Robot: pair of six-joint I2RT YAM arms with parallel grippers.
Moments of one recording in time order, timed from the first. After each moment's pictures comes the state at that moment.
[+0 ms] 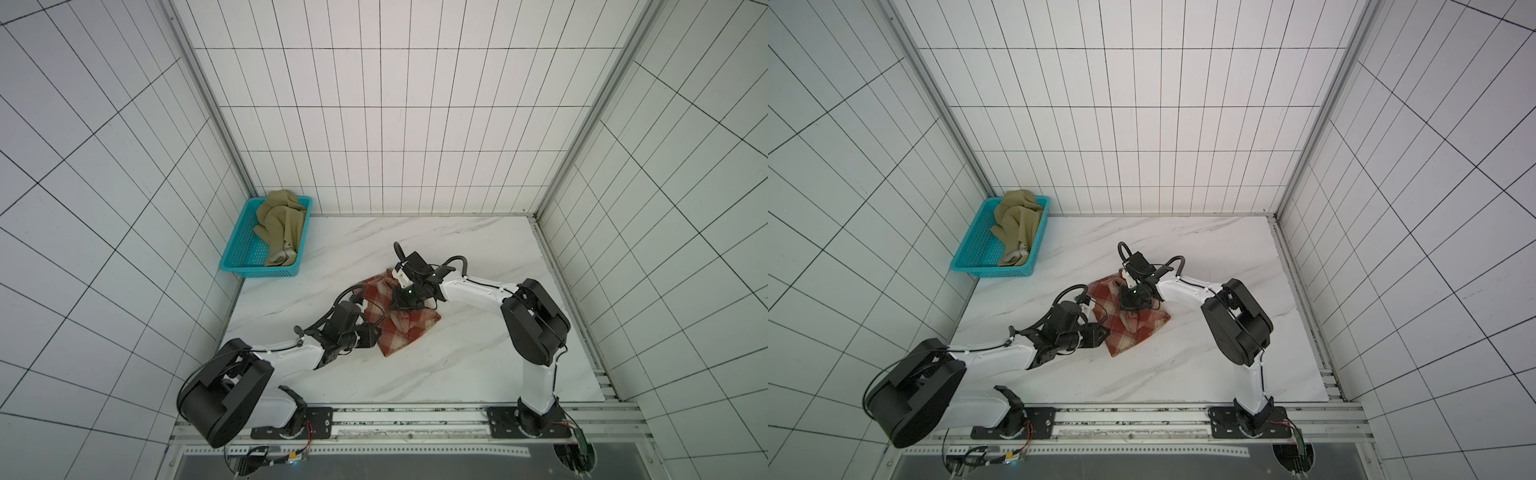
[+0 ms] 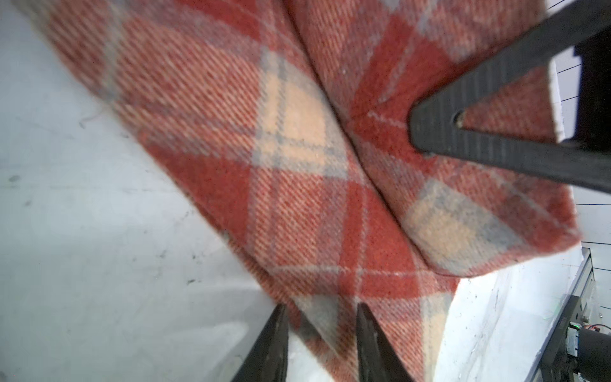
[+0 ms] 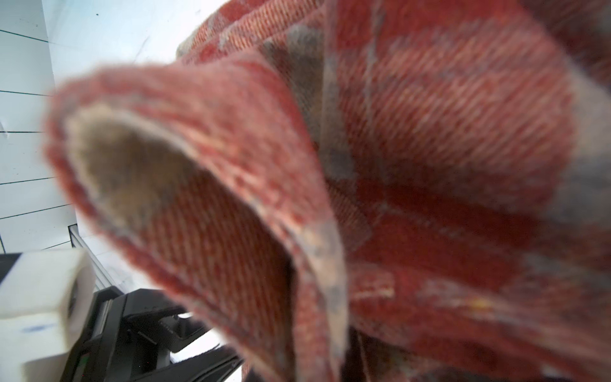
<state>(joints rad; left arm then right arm) -0.60 1.33 0.38 0.14 0.24 -0.64 0.75 1.93 1.31 -0.44 -0.34 0.62</state>
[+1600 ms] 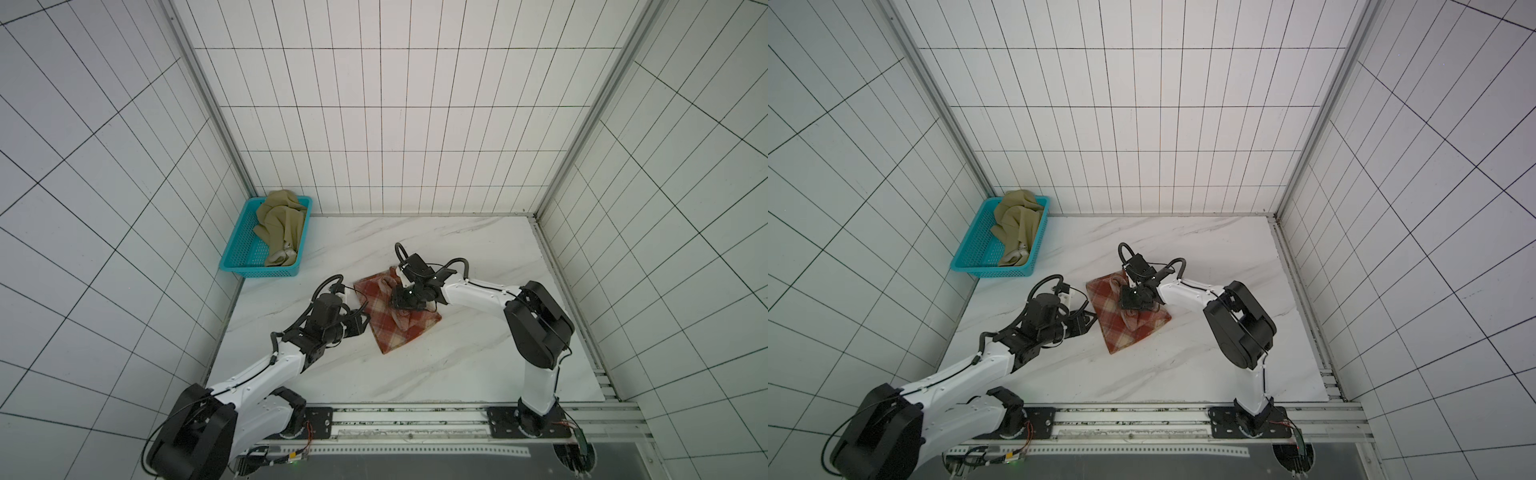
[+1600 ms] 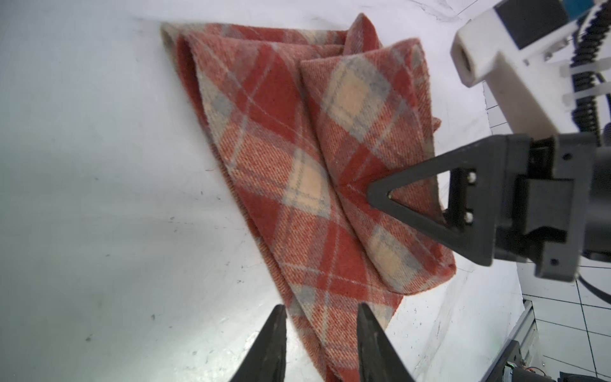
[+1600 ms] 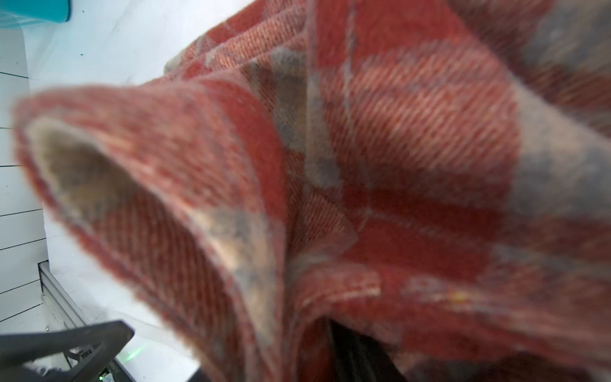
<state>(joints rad) -0.46 1.07 0.41 -0.03 0.26 -0.70 0.77 1.90 1.28 -0.40 -0.22 0.66</state>
